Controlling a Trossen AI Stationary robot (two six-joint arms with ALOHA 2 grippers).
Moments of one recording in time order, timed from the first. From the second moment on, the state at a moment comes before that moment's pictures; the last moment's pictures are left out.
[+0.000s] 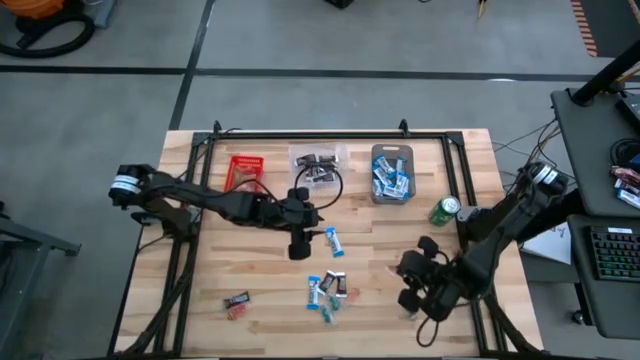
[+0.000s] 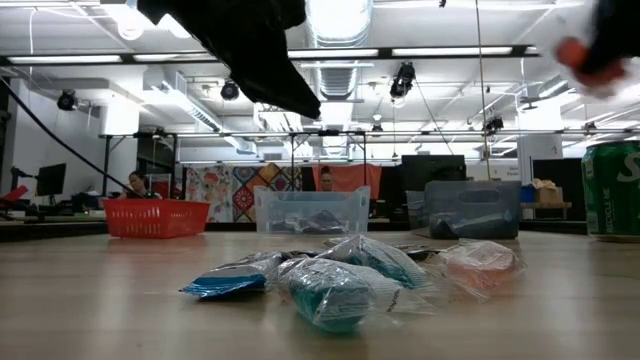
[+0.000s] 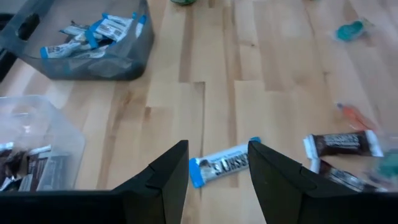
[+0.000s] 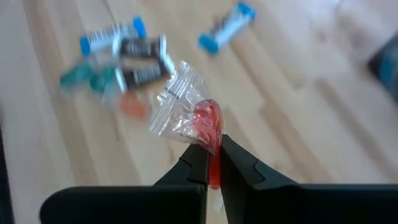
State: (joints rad) left arm -0.11 1.54 1.02 -0.15 -0.17 -0.04; right arm 0.79 1.44 1.04 -0.84 0.59 1.17
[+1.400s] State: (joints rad) left arm -0.33 1.58 0.77 0.76 -0.17 0.15; right arm 0.42 1.50 0.76 0.49 0.36 0.19
